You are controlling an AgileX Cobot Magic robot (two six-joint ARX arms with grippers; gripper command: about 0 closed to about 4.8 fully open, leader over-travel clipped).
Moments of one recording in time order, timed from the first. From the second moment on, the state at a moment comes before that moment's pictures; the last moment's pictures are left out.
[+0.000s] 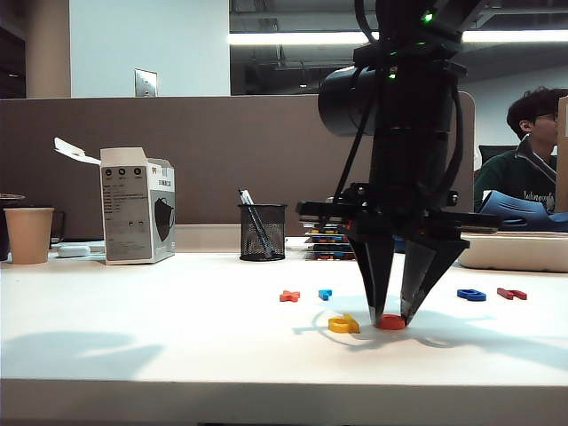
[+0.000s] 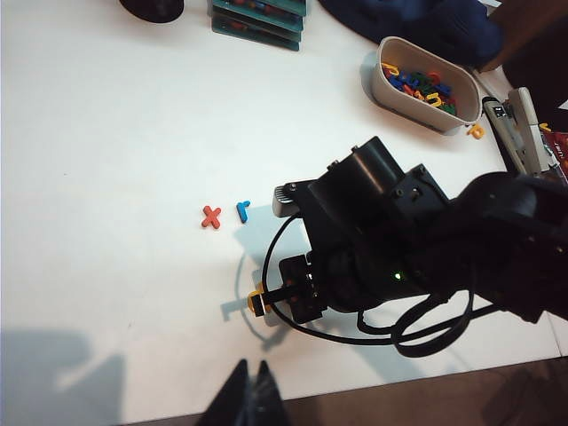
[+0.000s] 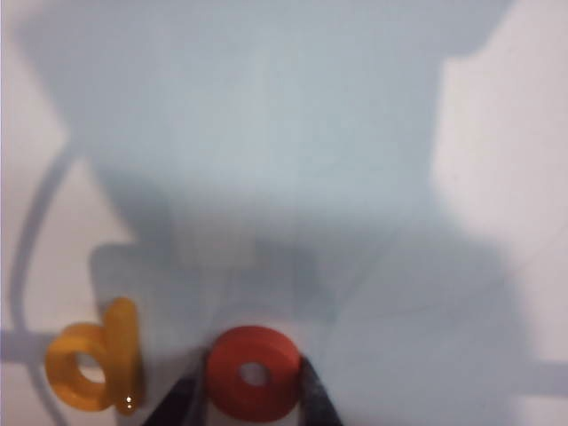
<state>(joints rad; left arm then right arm) -1.15 1.16 1.48 -1.04 -0.53 -0.89 0.60 1.85 1.27 -0.83 -0.02 0.43</state>
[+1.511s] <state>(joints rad) -1.15 1.16 1.48 -1.04 -0.53 -0.89 0.60 1.84 1.25 -0.89 -0.02 0.44</state>
